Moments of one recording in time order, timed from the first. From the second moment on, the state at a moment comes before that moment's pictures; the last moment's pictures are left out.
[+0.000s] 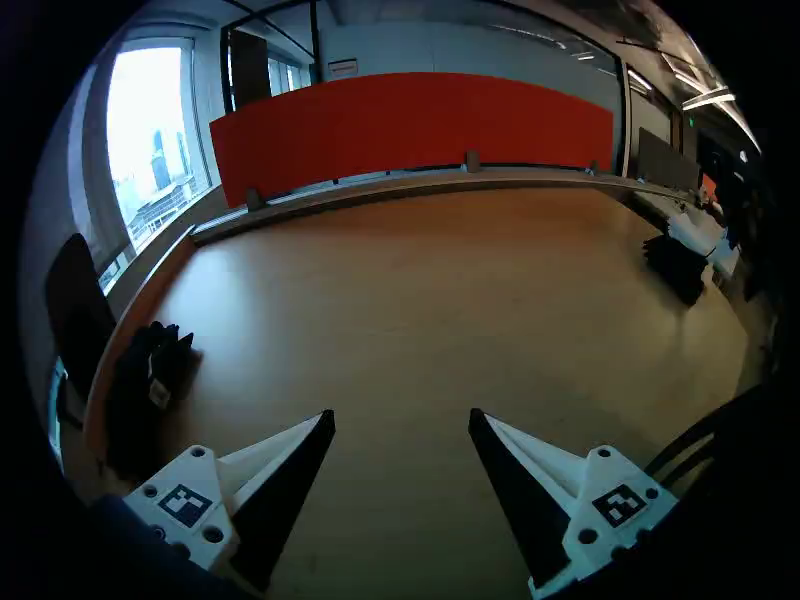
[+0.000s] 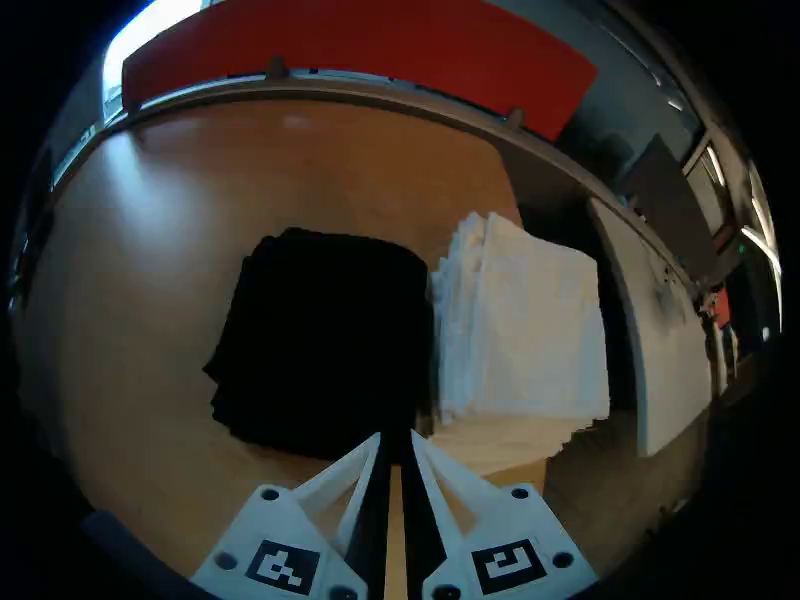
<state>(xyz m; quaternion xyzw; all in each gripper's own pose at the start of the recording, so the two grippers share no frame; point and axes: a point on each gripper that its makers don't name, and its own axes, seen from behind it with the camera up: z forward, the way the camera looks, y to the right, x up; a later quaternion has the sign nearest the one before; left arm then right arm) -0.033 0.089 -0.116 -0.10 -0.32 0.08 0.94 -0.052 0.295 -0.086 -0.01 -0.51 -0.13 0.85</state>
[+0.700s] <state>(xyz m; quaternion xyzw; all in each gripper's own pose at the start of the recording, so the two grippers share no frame) -0.032 0.090 -0.114 -0.10 -0.32 0.07 0.94 -0.053 0.272 -0.091 0.00 -0.50 -0.12 0.86</state>
